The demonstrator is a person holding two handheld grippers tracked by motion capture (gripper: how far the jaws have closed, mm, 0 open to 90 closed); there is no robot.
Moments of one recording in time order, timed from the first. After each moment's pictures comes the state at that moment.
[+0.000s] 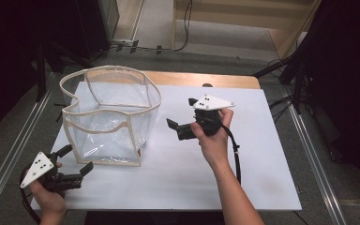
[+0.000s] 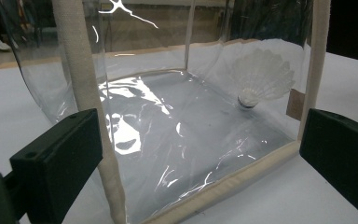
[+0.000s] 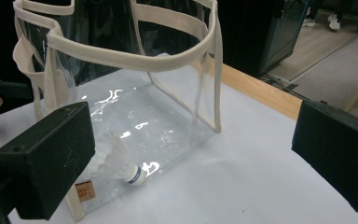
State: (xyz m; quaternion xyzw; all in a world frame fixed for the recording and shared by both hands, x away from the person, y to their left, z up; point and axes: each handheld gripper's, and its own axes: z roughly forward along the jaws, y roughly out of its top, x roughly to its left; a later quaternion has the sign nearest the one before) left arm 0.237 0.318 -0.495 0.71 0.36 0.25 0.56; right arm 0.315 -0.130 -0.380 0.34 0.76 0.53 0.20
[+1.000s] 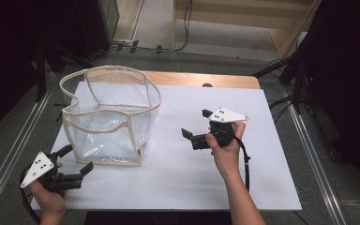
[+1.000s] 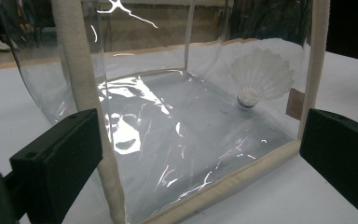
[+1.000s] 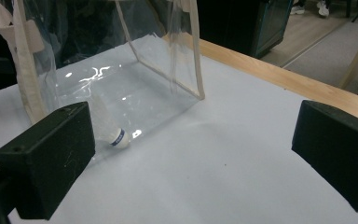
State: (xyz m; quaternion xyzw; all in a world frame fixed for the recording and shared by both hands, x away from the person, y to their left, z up) left arm 0.237 0.318 -0.495 0.71 0.36 0.25 0.56; right arm 0.299 -0.168 -0.415 0.36 0.75 0.52 0.19
